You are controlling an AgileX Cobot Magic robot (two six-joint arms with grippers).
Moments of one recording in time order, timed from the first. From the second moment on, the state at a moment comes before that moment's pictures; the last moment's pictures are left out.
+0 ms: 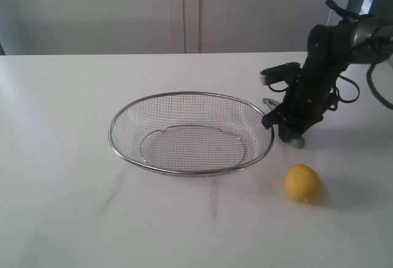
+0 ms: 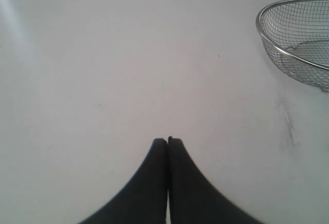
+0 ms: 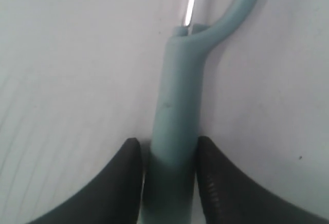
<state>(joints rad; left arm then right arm) -0.08 0.00 0.02 -0.16 0.39 0.12 0.16 2.19 -1.57 0.08 0.87 -0.33</state>
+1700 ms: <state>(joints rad) -0.08 0.00 0.02 -0.16 0.39 0.12 0.16 1.64 -1.49 0.01 1.17 -0.18</state>
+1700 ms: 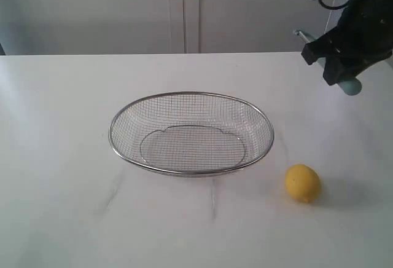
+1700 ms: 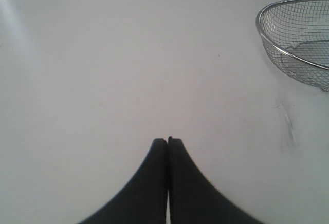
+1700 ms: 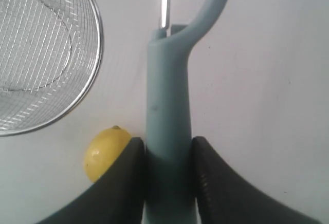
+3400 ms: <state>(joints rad) -0.08 0.00 0.02 -0.16 0.39 0.12 0.16 0.95 -0.90 0.18 0.99 -0.20</state>
